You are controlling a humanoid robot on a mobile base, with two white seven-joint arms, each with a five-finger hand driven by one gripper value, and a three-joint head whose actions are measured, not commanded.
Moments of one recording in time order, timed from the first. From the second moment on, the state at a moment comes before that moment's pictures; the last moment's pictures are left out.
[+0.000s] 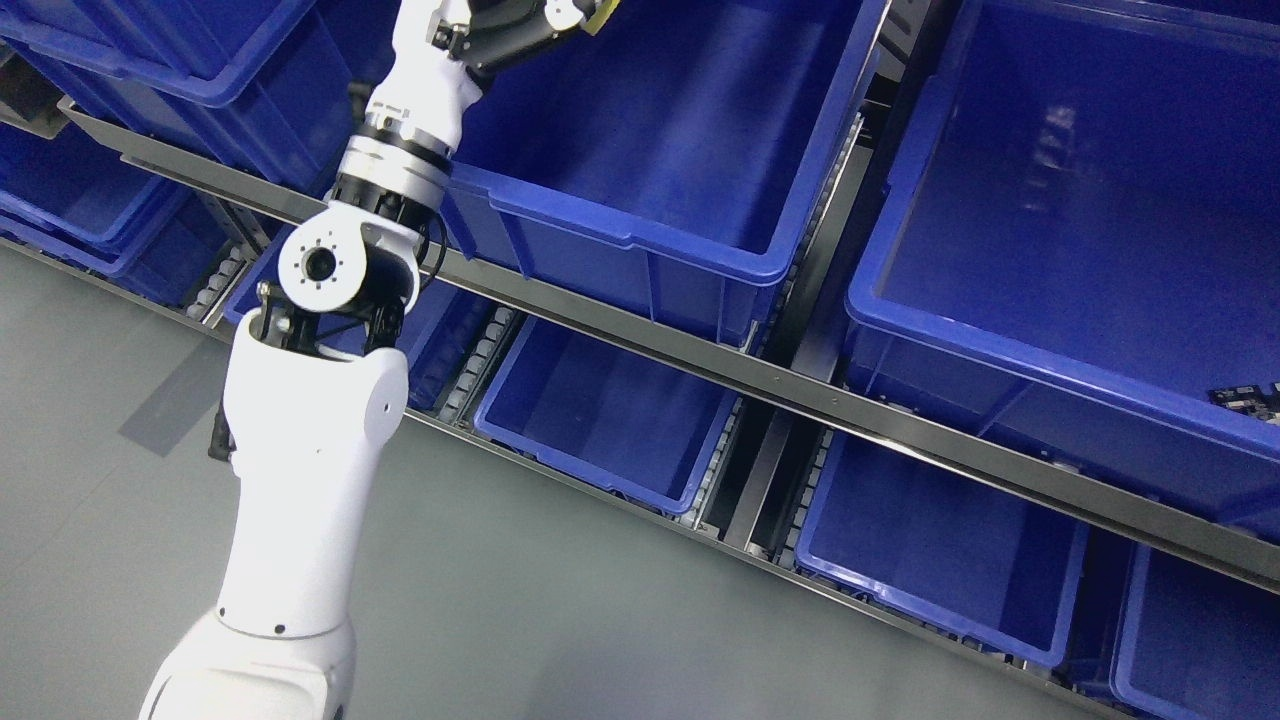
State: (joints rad) left arm -0.77 0.00 -0.20 -1.55 0.23 0.14 -0.13; right arm 0.00 0.00 -0.09 0.00 0.00 -0.10 0.02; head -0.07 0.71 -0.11
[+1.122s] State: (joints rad) left arm -0.90 0.00 -0.28 -1.24 0.23 0.01 -0.12; right arm 0.00 0.00 -0.09 0.00 0.00 -0.10 0.02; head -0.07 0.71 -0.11
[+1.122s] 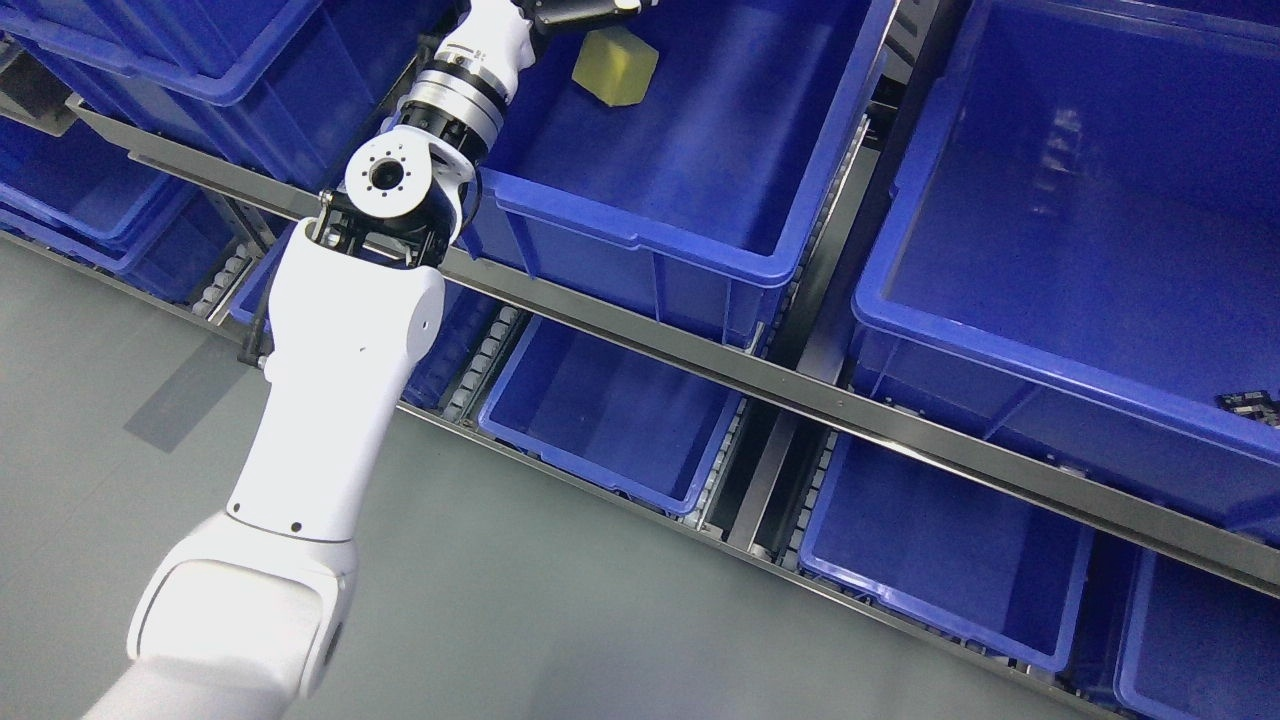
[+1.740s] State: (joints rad) left arm -0.66 0.00 -0.21 -1.48 0.23 0.05 -0.11; right arm 0.00 0.00 -0.09 0.00 0.00 -0.10 0.02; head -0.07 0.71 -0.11
